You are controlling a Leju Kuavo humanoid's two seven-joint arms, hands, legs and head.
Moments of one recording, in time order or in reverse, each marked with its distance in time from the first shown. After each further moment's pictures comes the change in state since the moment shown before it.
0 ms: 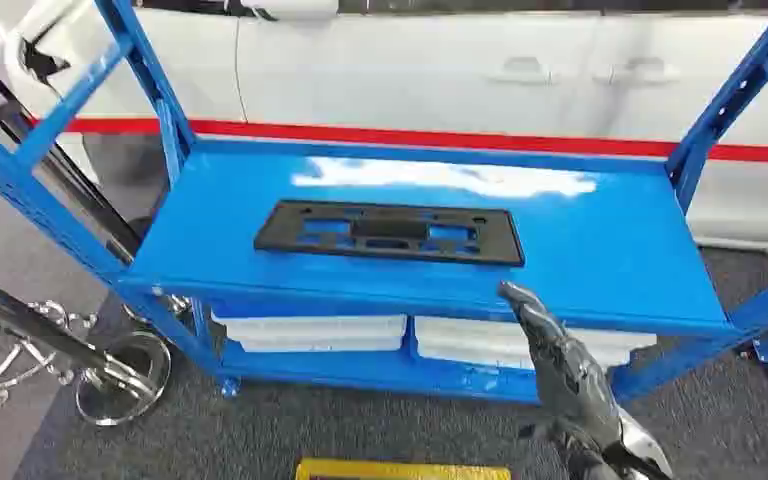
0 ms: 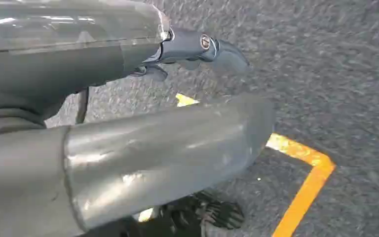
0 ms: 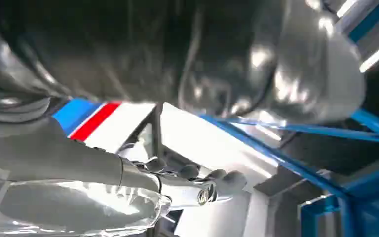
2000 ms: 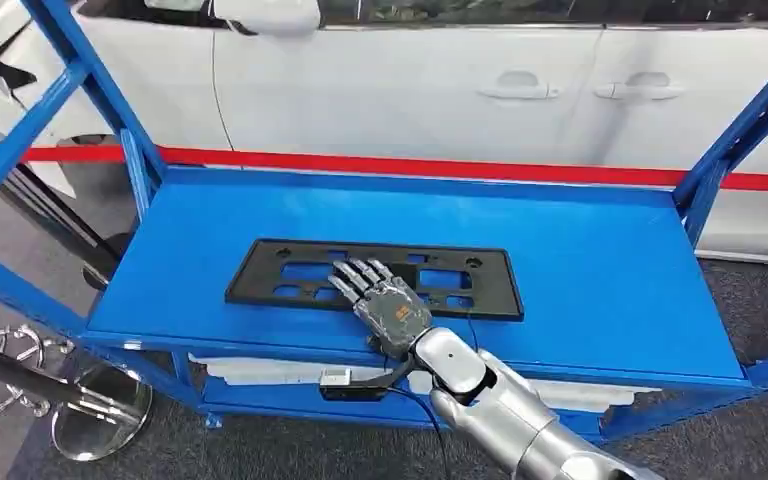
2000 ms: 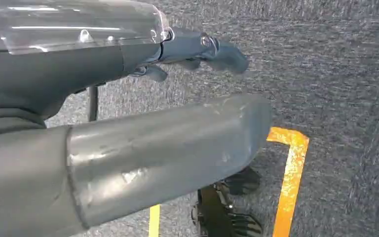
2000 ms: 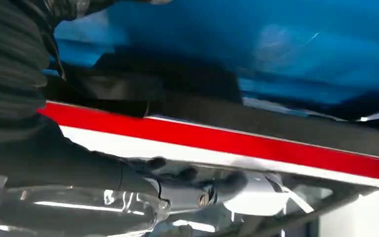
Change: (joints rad) left arm -0.035 0.051 -0.003 0.002 -0.241 -0.081 -0.007; right arm -0.651 0.232 0.583 1.106 1.089 -0.456 0.646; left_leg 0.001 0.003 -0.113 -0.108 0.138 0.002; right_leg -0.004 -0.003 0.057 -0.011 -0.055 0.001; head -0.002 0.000
